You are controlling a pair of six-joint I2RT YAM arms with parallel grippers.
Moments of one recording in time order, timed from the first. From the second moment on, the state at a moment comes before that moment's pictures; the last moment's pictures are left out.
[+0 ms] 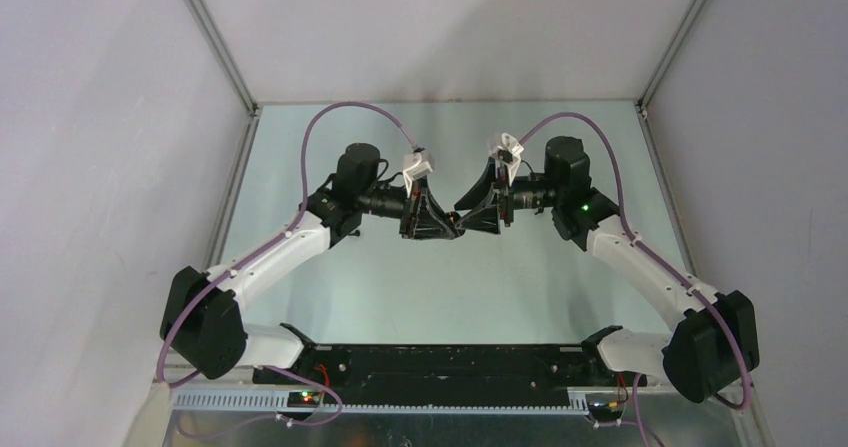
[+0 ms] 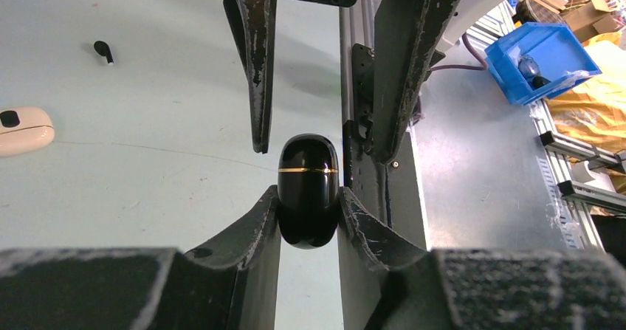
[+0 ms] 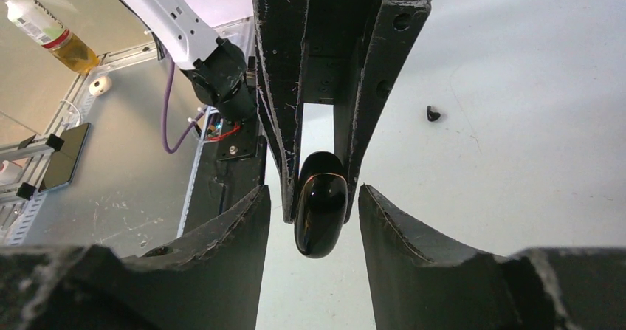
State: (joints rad) left arm -0.58 1.33 0.98 -0.03 1.04 -0.09; right arm 0.47 1.23 0.96 0.08 -1.11 0.06
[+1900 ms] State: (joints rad) left arm -0.58 1.30 1.01 -0.12 1.04 -0.04; right arm 0.48 1.26 0.95 0.04 -1.16 0.06
